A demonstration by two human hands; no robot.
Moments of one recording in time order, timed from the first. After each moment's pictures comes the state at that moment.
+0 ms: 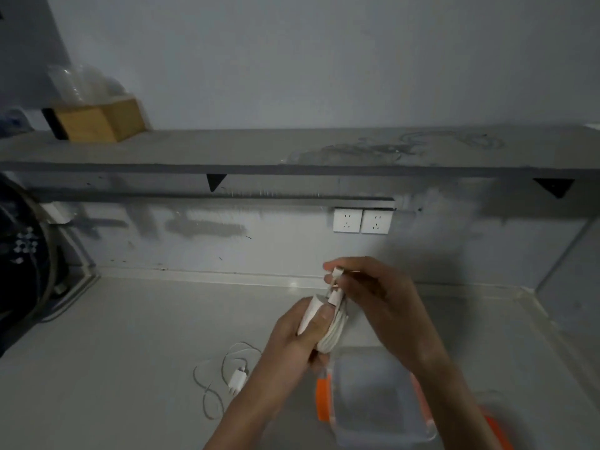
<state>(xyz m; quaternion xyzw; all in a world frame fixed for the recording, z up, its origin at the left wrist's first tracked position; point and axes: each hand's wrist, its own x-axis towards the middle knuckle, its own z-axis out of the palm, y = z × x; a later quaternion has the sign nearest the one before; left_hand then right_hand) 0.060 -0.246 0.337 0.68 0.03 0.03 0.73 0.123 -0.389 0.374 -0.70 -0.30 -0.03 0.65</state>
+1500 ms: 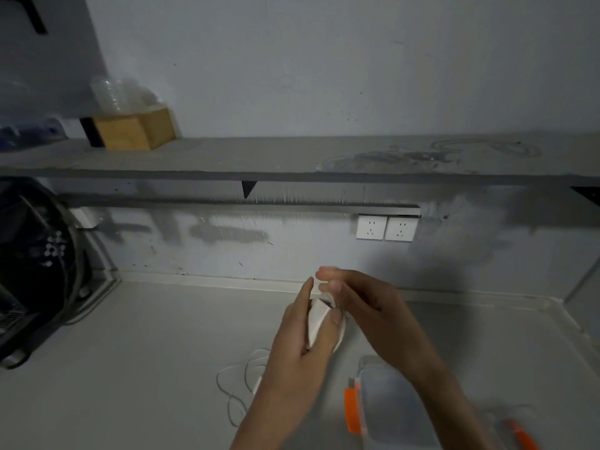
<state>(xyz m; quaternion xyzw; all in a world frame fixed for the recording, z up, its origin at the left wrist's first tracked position) 0.031 -0.203 0.357 0.77 0.04 0.15 0.61 0.115 -0.323 0.368 -0.71 -0.29 0.06 0.64</state>
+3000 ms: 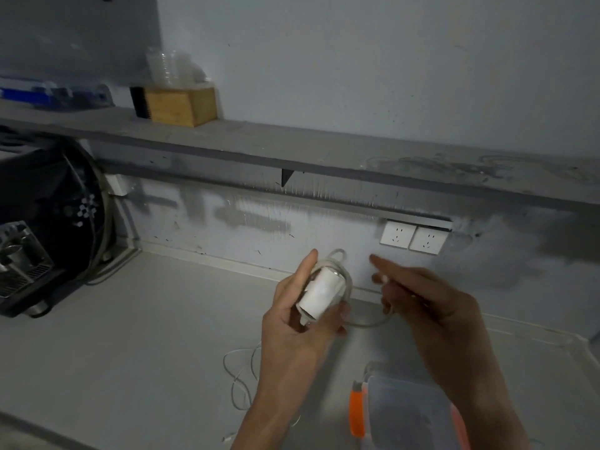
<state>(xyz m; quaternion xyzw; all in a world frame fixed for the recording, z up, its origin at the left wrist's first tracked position) 0.023 -0.181 0.357 0.59 0.06 0.27 0.76 0.095 -0.330 0.389 -0.72 -0.34 -0.12 0.59</state>
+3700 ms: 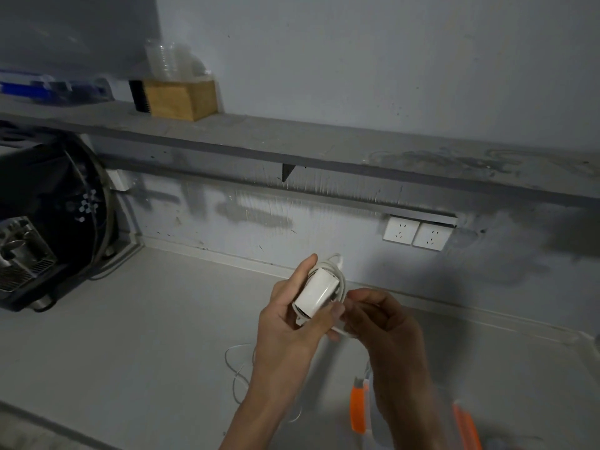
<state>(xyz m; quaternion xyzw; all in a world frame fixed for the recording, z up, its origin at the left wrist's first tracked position) 0.026 -0.173 0.350 0.62 0.10 0.25 0.74 0.082 -0.287 0.339 -0.61 -0.10 0.08 0.78</state>
